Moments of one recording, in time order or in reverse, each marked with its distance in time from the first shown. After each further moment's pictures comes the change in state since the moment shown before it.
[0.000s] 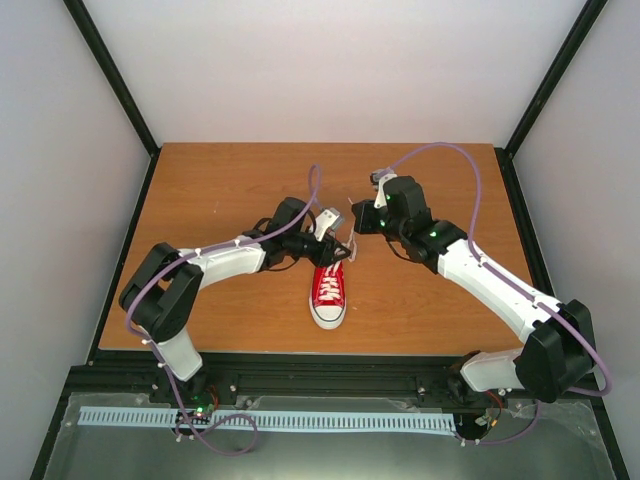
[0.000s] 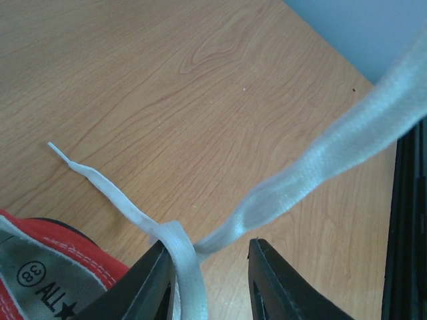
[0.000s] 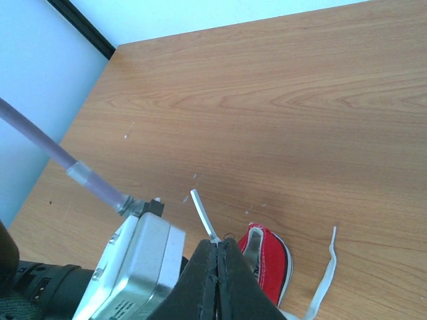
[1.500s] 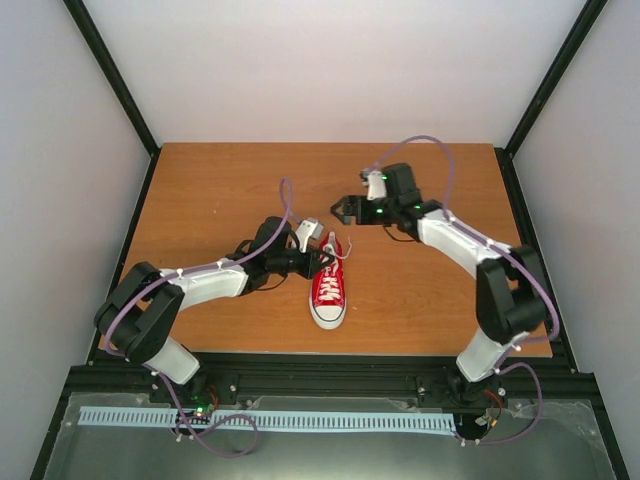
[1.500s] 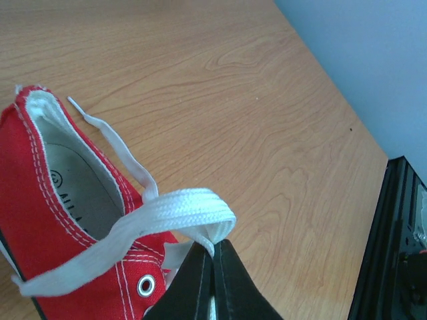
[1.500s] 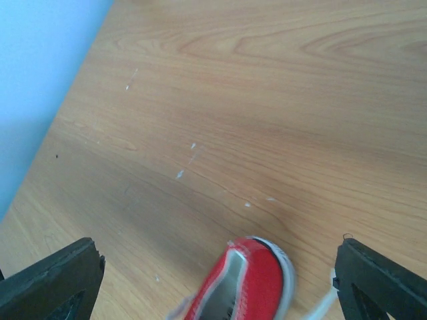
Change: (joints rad) left arm 0.000 -0.156 -0.261 0.200 -0.084 -0.251; right arm -0.127 0.406 0.163 0.056 -0.377 -0.101
